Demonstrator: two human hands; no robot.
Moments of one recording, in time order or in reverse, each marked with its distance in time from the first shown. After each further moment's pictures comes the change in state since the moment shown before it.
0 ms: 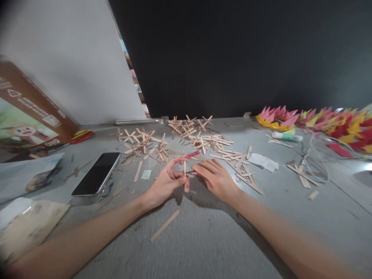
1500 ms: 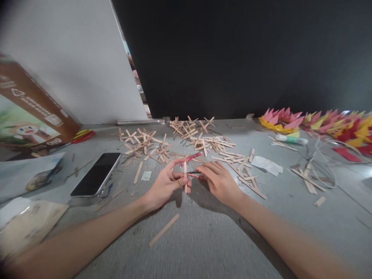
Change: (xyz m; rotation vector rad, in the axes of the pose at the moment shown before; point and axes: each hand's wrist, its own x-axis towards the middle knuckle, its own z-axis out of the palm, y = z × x) left_hand 0.001 -0.004 -0.001 -0.035 0.072 -0.005; right_hand -0.002 0.003 -0.001 0.083 0.026 0.063
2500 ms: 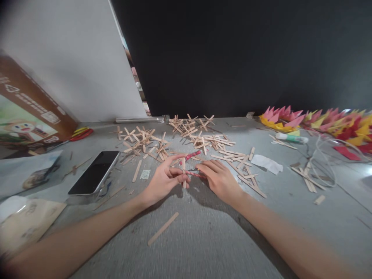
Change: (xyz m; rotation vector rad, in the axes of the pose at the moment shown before) left_hand 0.005 0.001 -0.007 0.144 0.009 0.056; right_hand -0.004 0.005 0.003 -0.061 -0.005 -0.011
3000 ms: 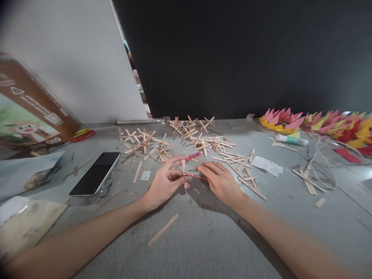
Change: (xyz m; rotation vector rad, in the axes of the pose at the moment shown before) left_hand -0.002 -0.003 0.007 0.224 0.122 0.040; right_hand 0.001 -0.003 -0.002 -0.032 0.020 0.001
